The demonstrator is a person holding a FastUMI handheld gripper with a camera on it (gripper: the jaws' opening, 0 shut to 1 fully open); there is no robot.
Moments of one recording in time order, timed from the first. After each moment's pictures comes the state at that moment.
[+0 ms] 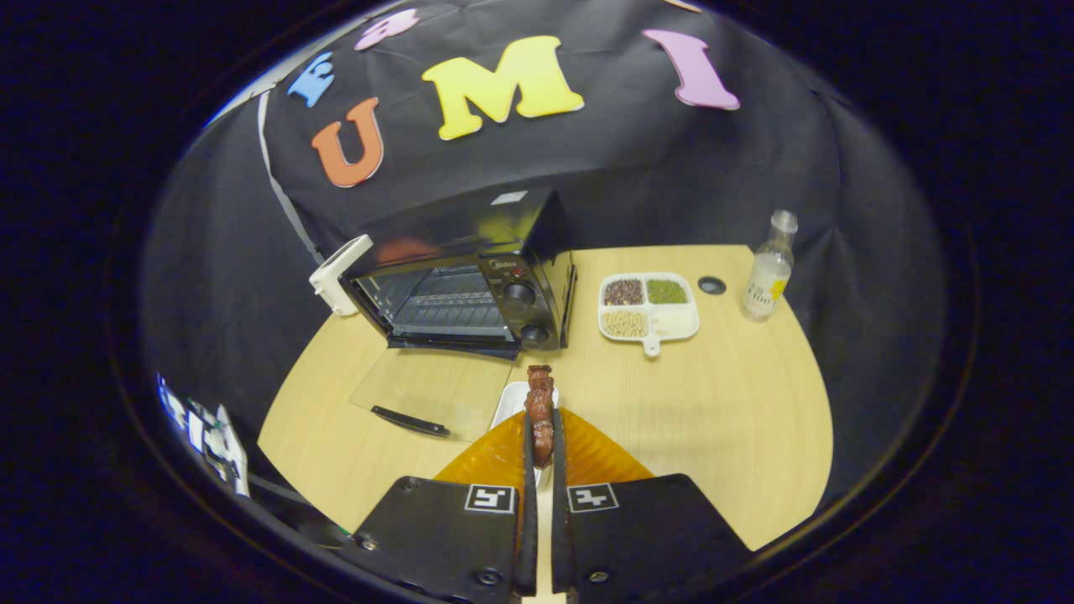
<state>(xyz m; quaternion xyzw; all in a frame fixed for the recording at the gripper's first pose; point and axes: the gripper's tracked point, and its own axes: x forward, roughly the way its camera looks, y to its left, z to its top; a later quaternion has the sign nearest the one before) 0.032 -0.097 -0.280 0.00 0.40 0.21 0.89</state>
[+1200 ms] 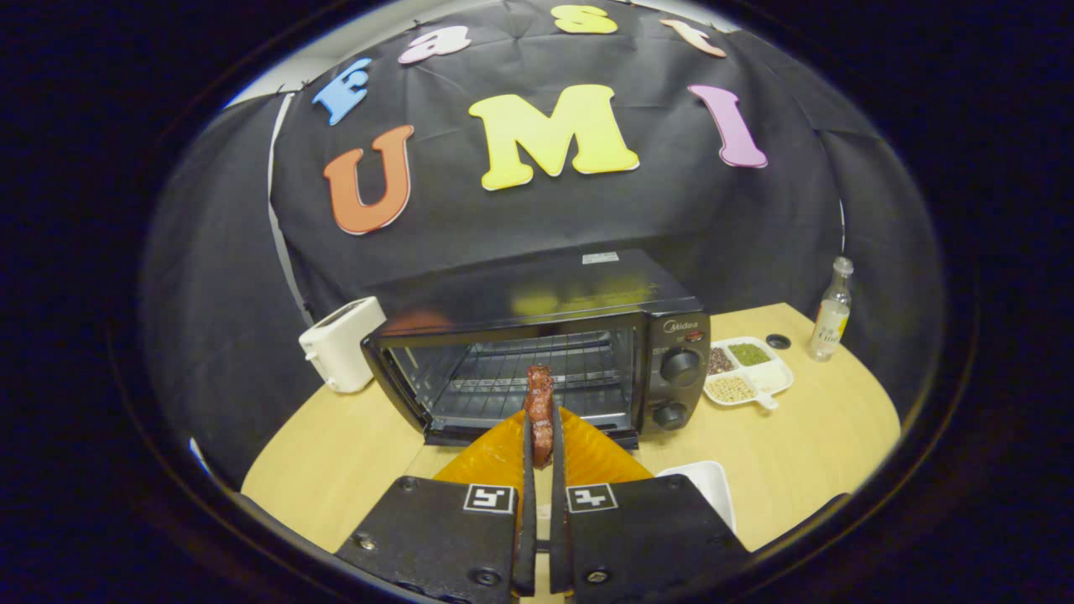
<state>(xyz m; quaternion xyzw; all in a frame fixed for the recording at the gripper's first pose) 0.091 0.097 -0.323 0.09 0.25 0.16 0.95</state>
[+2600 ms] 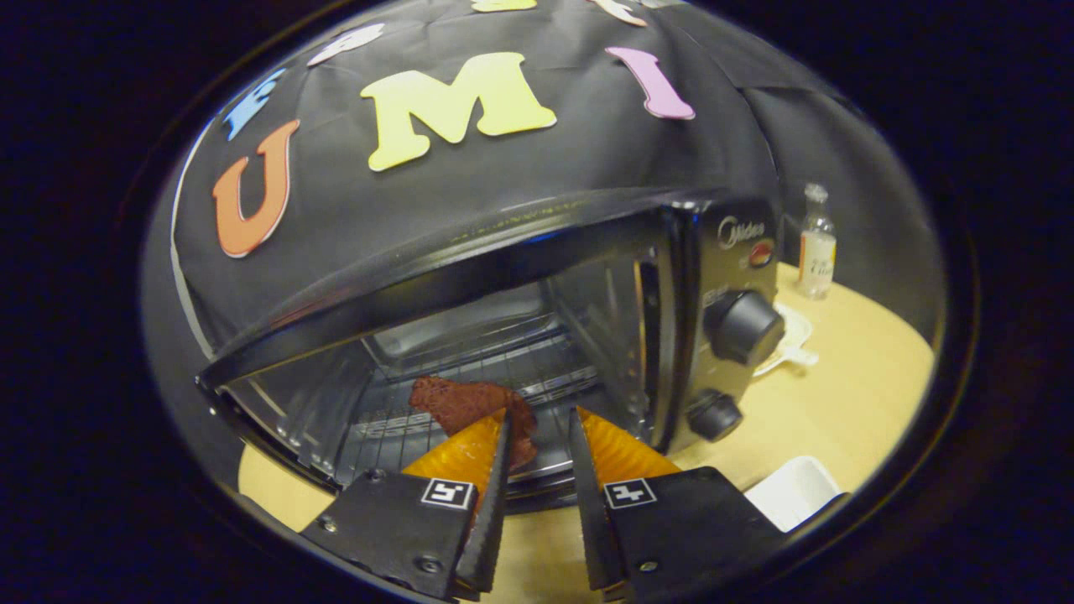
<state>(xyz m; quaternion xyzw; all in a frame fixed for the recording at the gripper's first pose) 0.187 0.098 -0.397 0.10 0.25 0.01 0.96</state>
